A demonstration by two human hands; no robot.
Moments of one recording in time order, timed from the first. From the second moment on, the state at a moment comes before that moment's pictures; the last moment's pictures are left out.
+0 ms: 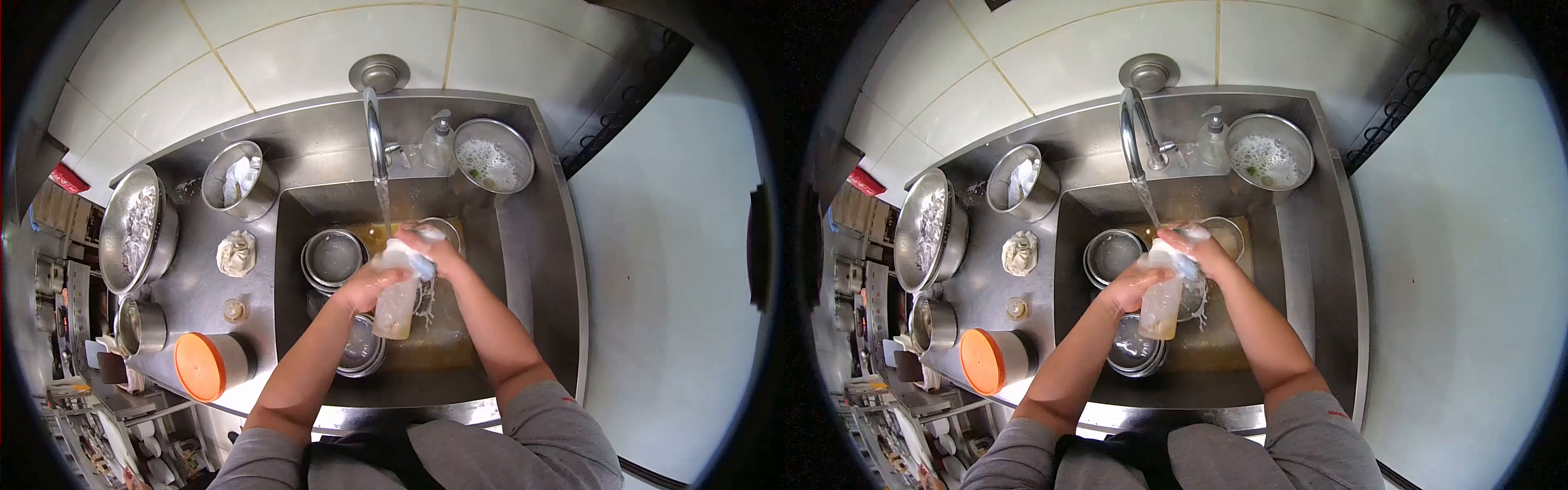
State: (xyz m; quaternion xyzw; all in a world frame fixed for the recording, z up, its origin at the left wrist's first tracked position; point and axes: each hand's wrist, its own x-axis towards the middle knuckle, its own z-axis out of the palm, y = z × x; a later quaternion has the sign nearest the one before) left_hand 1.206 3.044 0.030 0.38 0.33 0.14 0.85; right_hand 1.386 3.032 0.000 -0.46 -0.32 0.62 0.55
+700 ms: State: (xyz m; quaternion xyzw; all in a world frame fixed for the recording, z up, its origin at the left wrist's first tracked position) left_hand 1.226 3.001 -0.003 0.10 0.35 0.22 0.90; right_hand 1.384 3.011 -0.018 -0.46 -0.04 0.65 0.60
